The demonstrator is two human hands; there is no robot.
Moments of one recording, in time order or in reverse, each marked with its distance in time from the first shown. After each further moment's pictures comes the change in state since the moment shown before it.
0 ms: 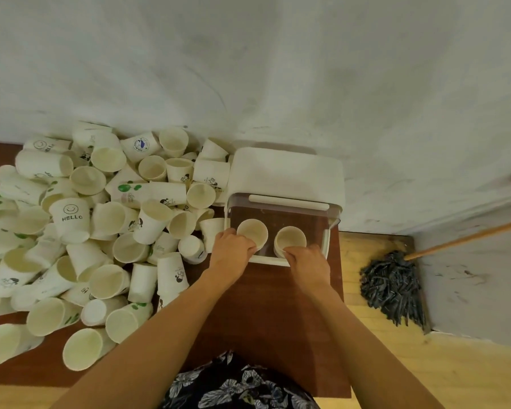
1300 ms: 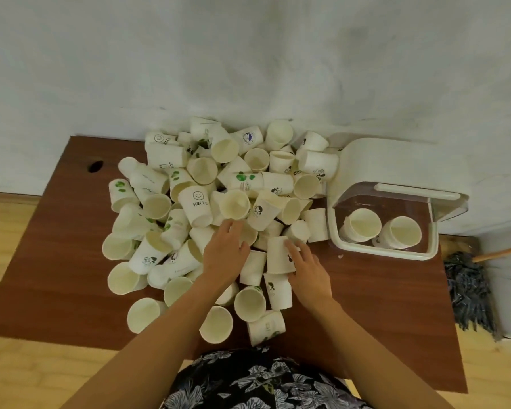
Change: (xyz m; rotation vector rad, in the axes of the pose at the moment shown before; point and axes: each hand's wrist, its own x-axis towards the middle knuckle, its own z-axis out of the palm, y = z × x) left_hand -0.121 -0.239 -0.050 -0.267 0.257 -0.198; right_hand -0.052 -0.206 0.149 -0.021 -0.110 -0.157
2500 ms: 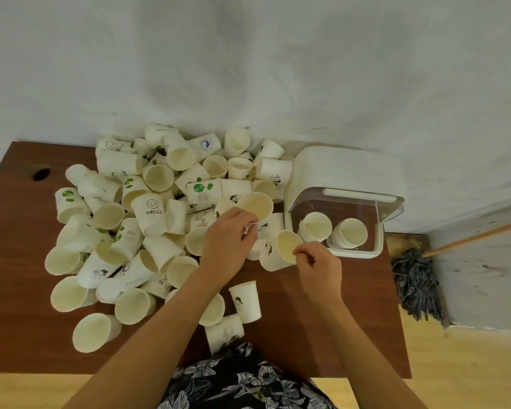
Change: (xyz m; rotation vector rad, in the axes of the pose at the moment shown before) left_hand 0.012 0.103 -0.011 -0.281 0.127 0.255; right_hand -0.040 0.043 -0.099 0.424 0.512 0.056
